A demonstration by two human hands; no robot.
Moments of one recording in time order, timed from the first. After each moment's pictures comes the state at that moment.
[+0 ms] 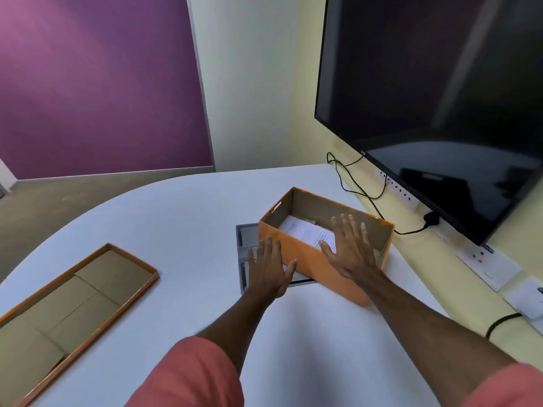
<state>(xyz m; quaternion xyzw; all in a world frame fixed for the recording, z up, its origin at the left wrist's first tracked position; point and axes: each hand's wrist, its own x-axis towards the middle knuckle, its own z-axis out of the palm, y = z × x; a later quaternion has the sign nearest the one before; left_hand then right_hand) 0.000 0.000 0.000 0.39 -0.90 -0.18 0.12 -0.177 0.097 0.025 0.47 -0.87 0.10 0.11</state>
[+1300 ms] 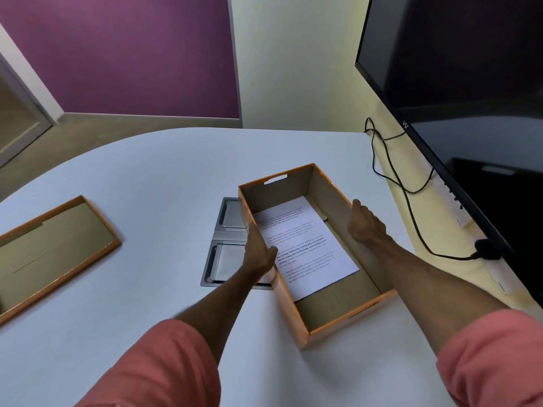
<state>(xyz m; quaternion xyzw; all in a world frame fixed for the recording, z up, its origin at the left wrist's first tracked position) -0.149 -0.055 -0.093 0.52 -0.67 -0.48 0.24 -0.394 -0.011 -0.060 0.46 -0.88 0.07 -0.12</state>
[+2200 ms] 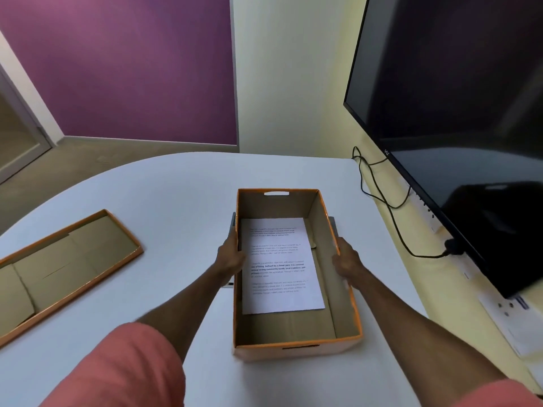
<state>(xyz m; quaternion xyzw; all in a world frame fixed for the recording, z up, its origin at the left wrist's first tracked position) -0.031 -0.034 0.003 0.50 -0.68 -0.49 0.21 -0.281 0.063 -0.025 0.37 -0.85 0.27 -0.26</state>
